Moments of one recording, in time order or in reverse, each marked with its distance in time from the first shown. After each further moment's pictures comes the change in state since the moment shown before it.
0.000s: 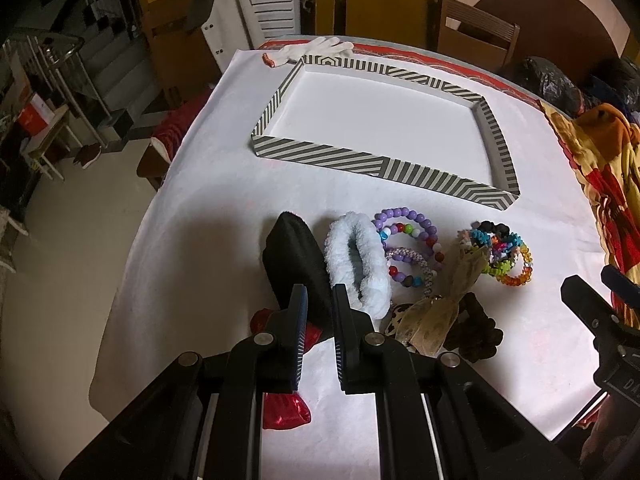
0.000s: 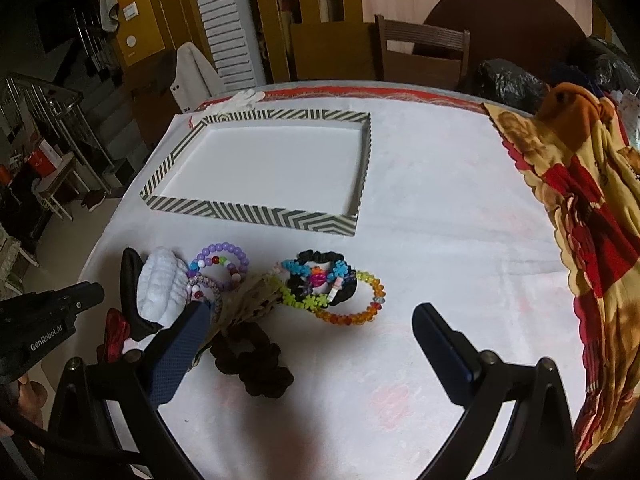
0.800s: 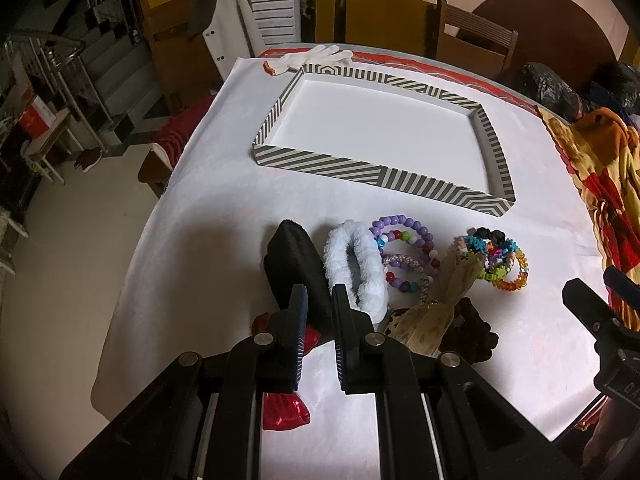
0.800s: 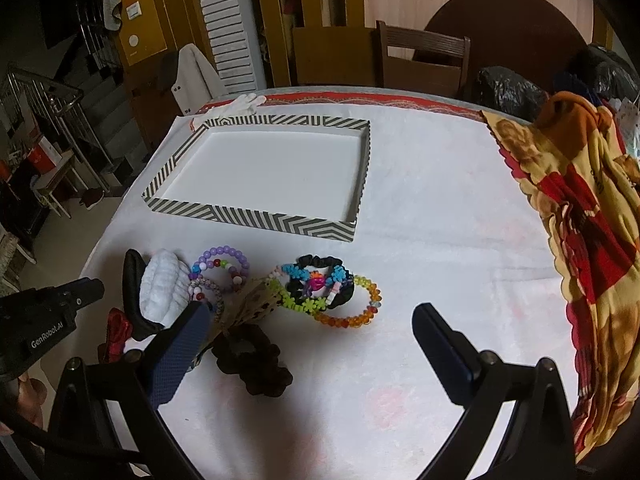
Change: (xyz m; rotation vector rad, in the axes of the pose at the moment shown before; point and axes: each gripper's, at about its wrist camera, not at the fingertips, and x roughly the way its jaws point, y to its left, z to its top) left arm -0.008 -0.001 0.001 -0.002 -0.023 0.000; right arm -0.009 0.001 0.004 -0.014 -0.014 -0.013
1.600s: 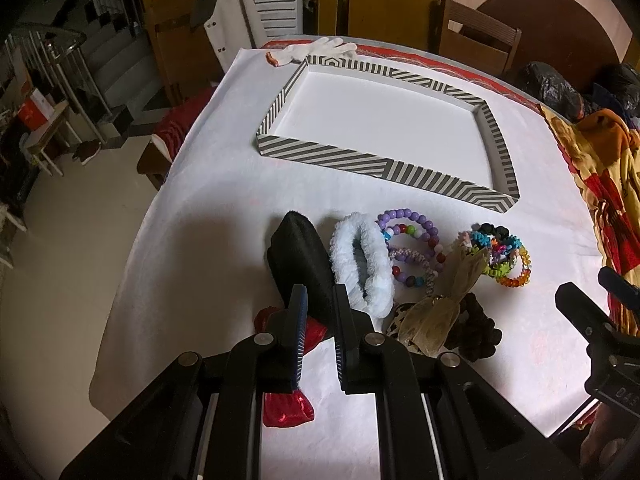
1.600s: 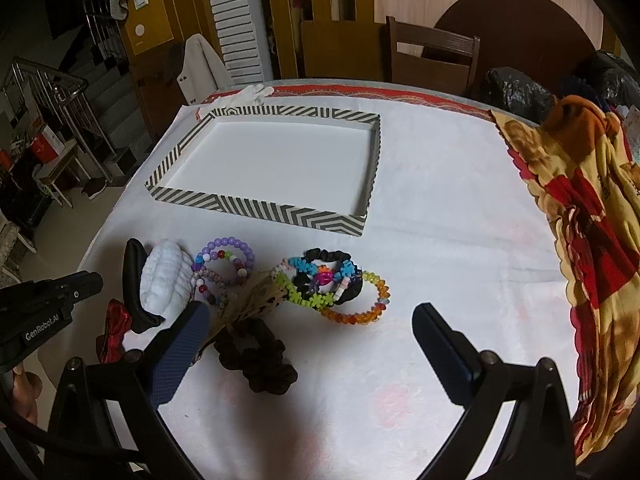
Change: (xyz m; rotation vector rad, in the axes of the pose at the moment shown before) left arm 0.006 0.007 -0.001 -0.010 0.028 -0.013; right arm 0.008 0.008 -0.001 -0.031 0.024 0.007
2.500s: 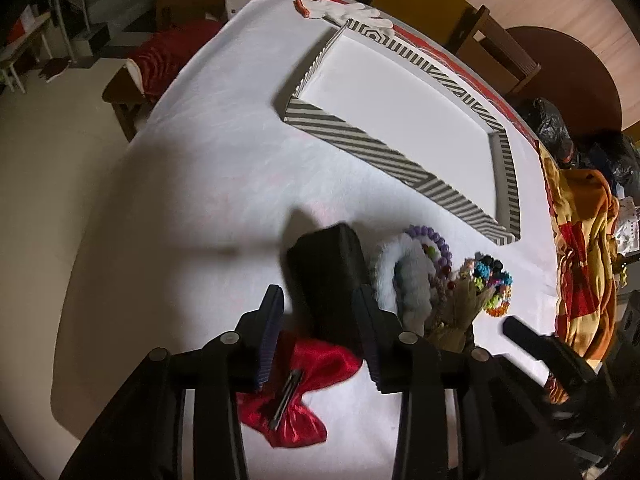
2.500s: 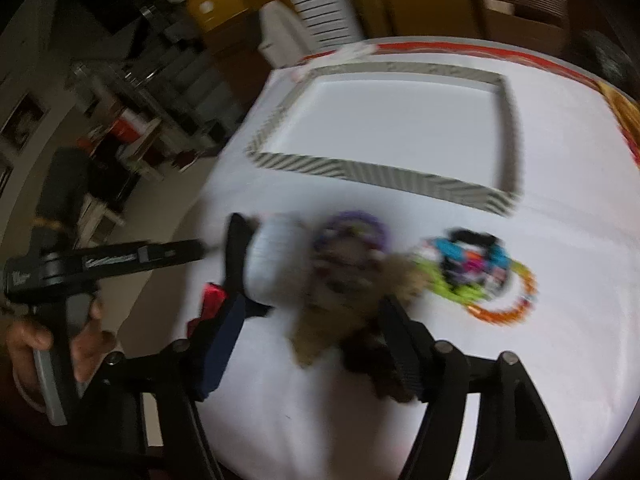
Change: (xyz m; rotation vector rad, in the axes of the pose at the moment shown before) left arm 0.053 0.072 0.035 -0.202 0.168 -0.243; right arm 0.048 0.060 0.007 -0.048 0.139 0.403
